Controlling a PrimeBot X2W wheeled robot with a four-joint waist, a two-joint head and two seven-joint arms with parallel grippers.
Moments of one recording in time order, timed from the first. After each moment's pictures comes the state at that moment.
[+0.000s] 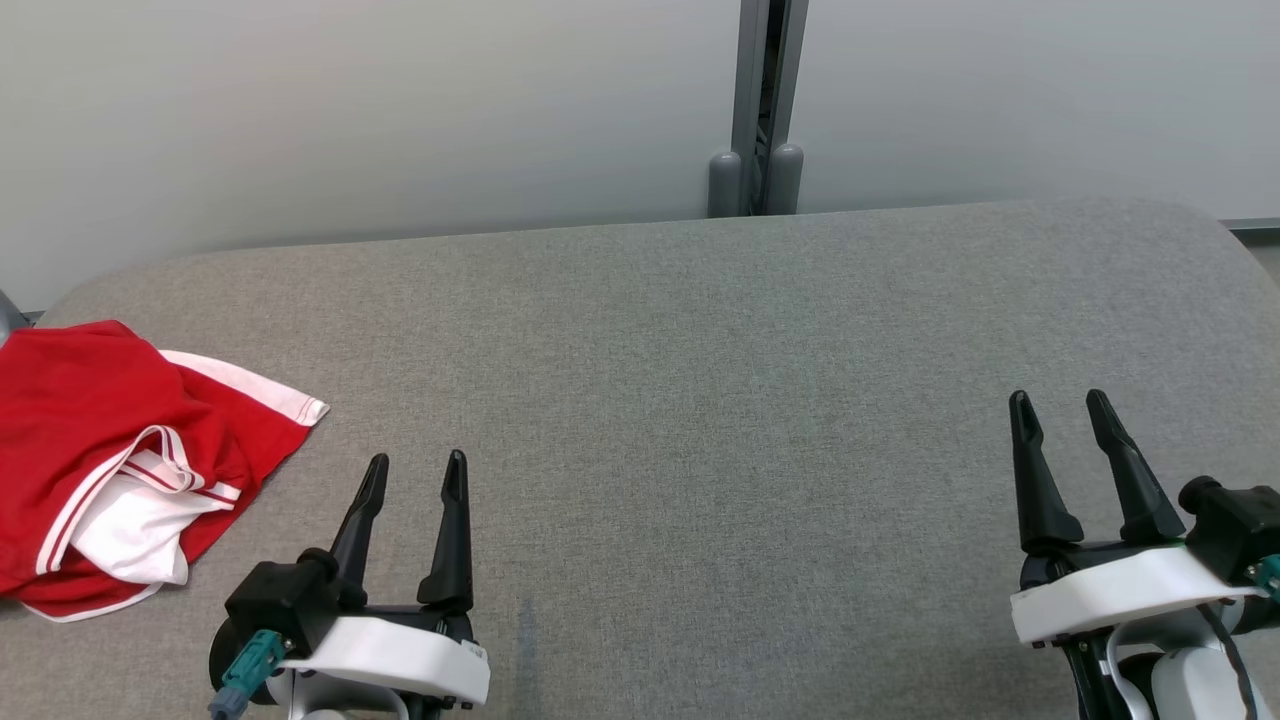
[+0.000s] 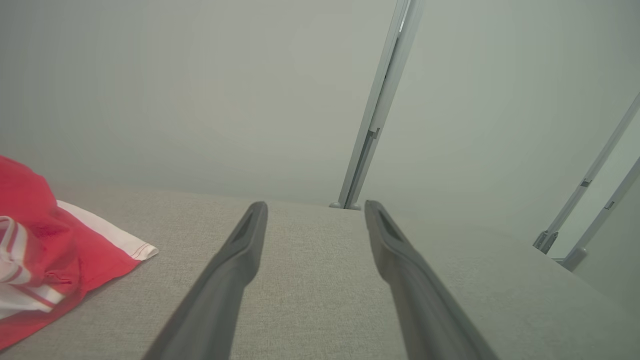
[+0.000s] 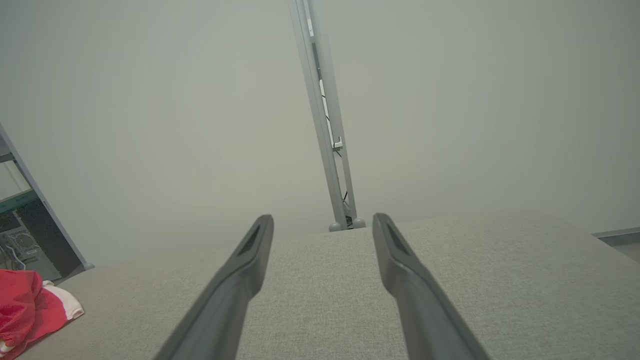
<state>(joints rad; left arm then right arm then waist) -0.05 0.05 -0.19 0.14 -0.38 0.05 -0.23 -0.12 -0.04 0.00 0.12 0.30 0.13 -0.15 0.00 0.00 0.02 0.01</state>
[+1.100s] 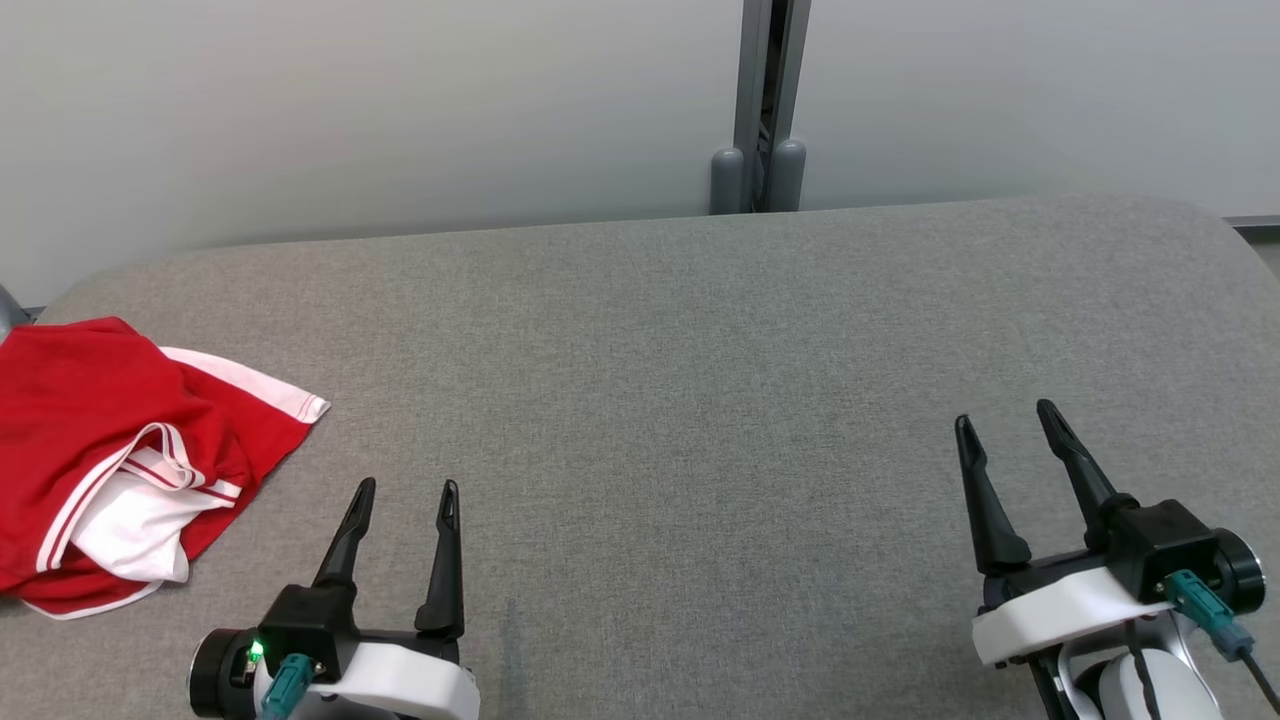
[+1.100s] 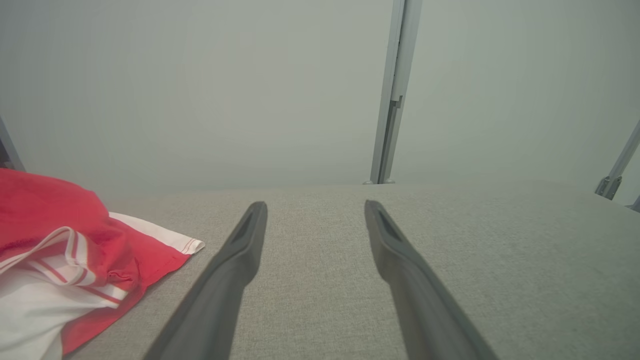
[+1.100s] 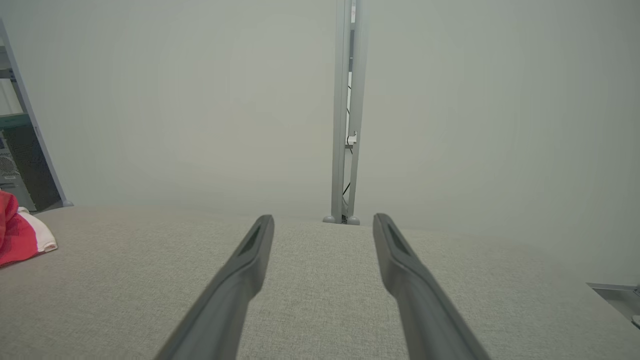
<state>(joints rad) -0.02 0.05 -0.17 0.19 -0.18 0.08 -0.26 -0.14 -0.05 0.06 0.23 0.07 0.13 -0.26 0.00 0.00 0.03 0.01</state>
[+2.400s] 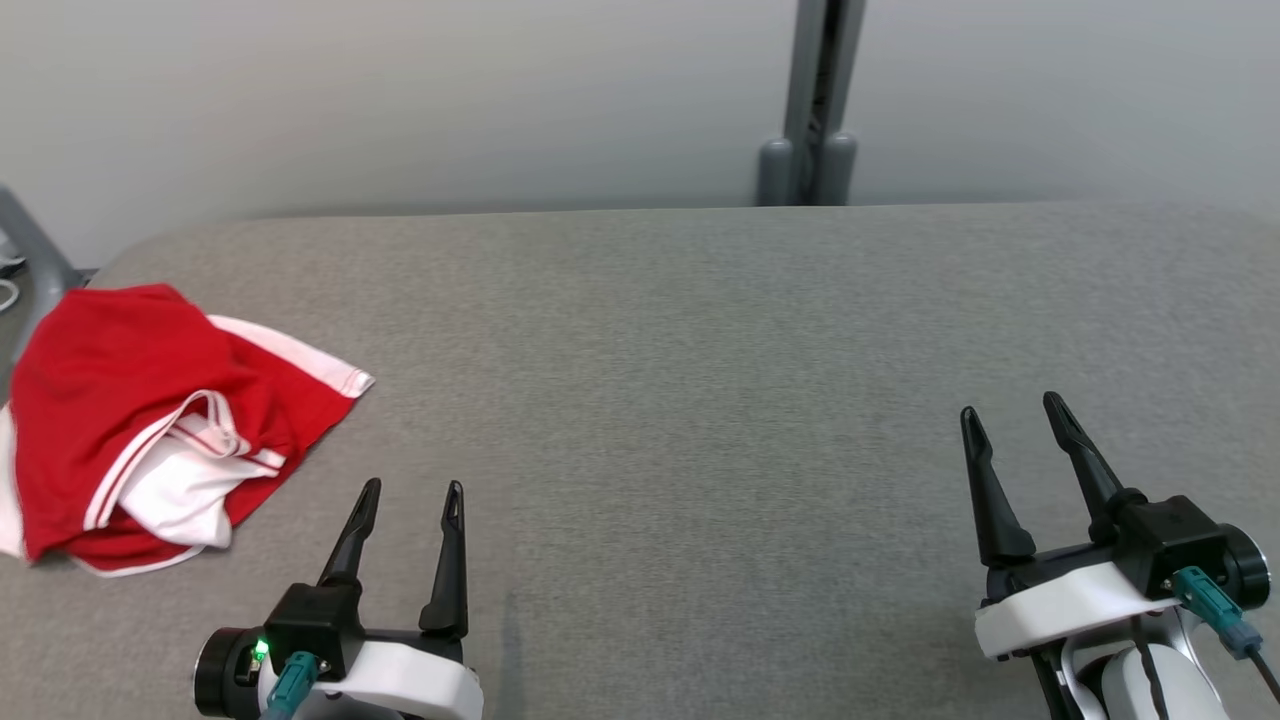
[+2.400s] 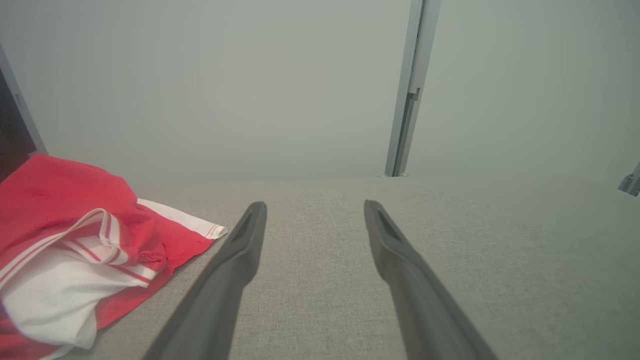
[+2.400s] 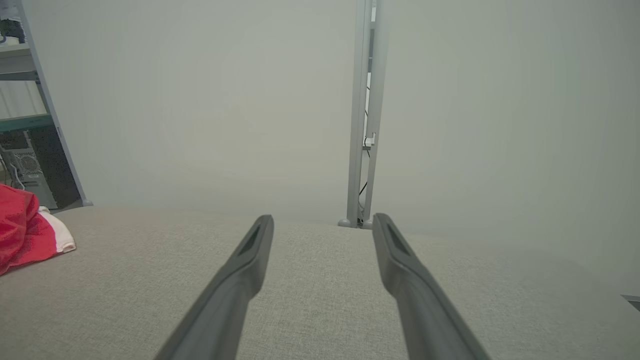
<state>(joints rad) -0.03 0.05 -0.18 0.20 -0.17 0.09 -0.26 -0.15 -0.05 0.06 0.22 0.07 0.13 -0.26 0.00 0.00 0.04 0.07</state>
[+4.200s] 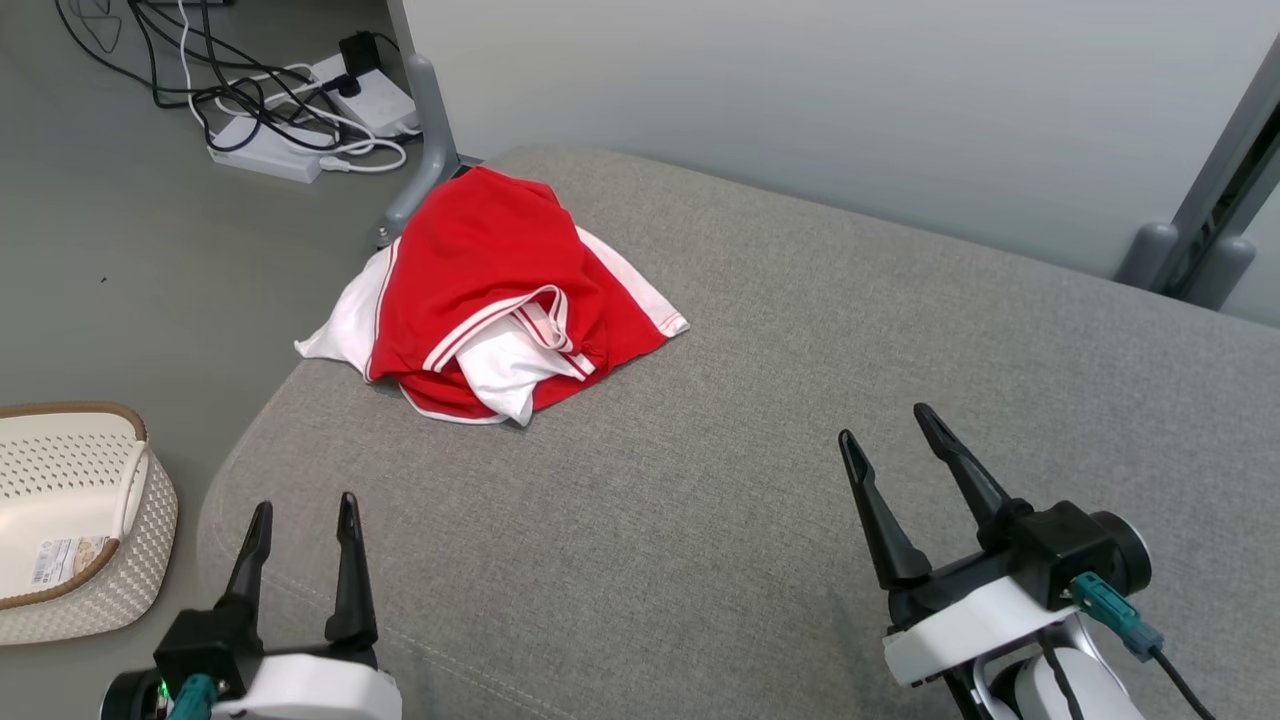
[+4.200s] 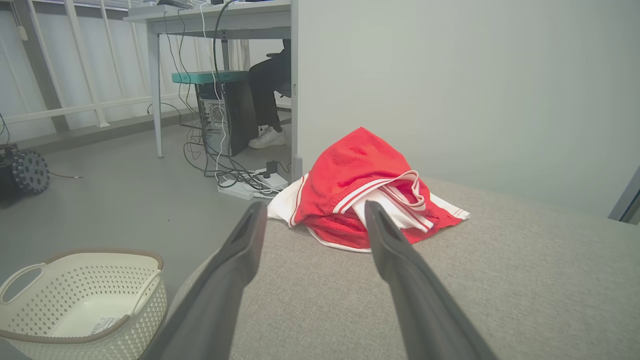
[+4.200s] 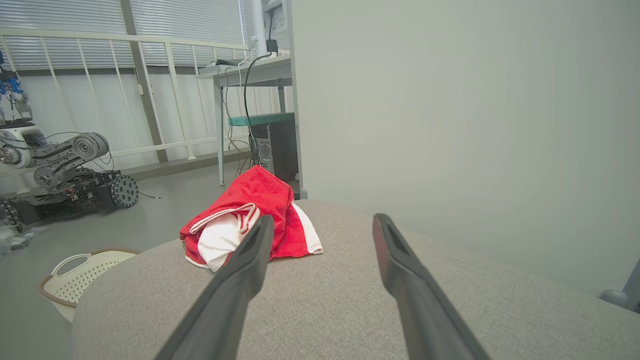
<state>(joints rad) 0.03 0.05 -0.01 0.17 -0.19 0.08 -0.26 -0.17 -0.05 0.27 0.22 0.14 0.13 -0.26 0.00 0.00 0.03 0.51</state>
